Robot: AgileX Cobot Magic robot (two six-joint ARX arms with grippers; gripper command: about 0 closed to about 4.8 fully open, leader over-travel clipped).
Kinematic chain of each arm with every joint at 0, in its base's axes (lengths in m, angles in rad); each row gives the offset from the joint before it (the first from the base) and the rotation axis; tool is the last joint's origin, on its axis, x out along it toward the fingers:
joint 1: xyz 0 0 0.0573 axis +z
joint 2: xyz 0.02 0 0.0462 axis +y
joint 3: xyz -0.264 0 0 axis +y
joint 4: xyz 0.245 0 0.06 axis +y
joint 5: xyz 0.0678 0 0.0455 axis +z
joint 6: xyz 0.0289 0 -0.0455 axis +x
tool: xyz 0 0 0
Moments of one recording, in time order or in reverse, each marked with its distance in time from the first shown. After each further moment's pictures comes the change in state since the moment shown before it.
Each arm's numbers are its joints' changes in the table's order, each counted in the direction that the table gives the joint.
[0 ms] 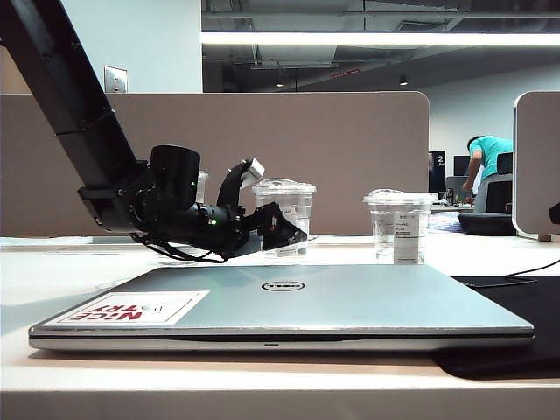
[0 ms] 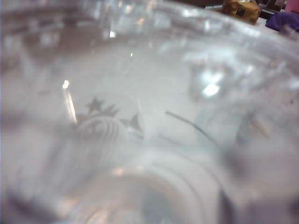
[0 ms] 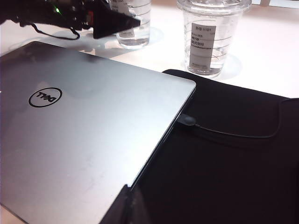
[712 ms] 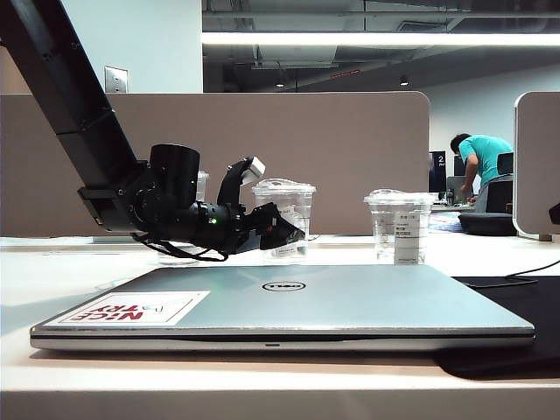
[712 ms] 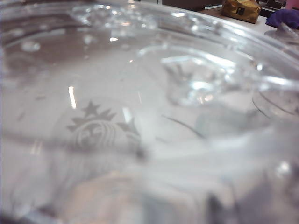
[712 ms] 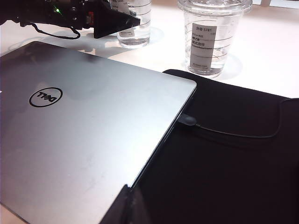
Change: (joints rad) left arm -0.002 0.000 0.000 -0.020 0.000 0.029; right arm 0.000 0.000 0.000 0.000 0.000 0.000
